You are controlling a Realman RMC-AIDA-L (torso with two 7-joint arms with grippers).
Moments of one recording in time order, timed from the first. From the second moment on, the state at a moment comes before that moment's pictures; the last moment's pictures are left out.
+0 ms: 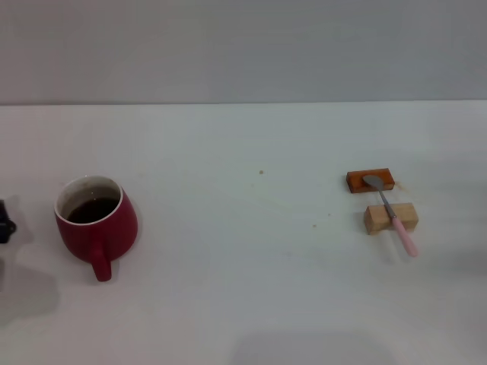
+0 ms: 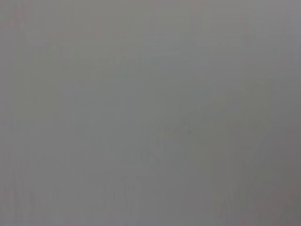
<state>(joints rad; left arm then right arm) -0.35 -2.06 -0.91 -0.09 2.23 1.05 0.55 0.50 2.06 1.34 0.08 -2.26 -1.16 0.14</state>
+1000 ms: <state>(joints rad) -0.35 -2.07 -0.68 -0.14 2.23 1.06 0.65 0.50 2.05 1.34 0.08 -2.26 -1.16 0.14</state>
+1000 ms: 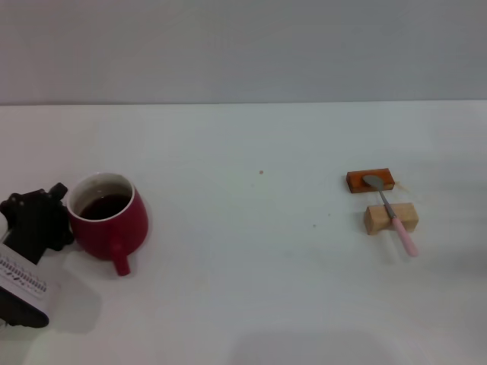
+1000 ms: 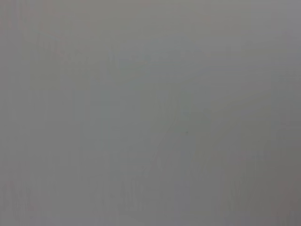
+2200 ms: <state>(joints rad) -0.35 -2.07 -0.48 -0.29 2.24 1.04 0.66 0.50 2.05 1.34 0.09 -2.26 -1.17 0.14</state>
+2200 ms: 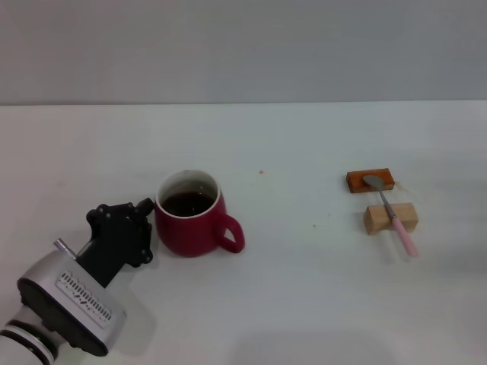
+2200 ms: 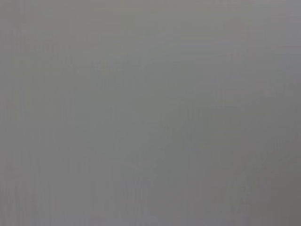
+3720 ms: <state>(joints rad) -0.49 -2.08 -0.45 -0.32 2.23 0.90 0.65 0.49 2.06 1.34 0.10 -2.26 -1.18 0.15</state>
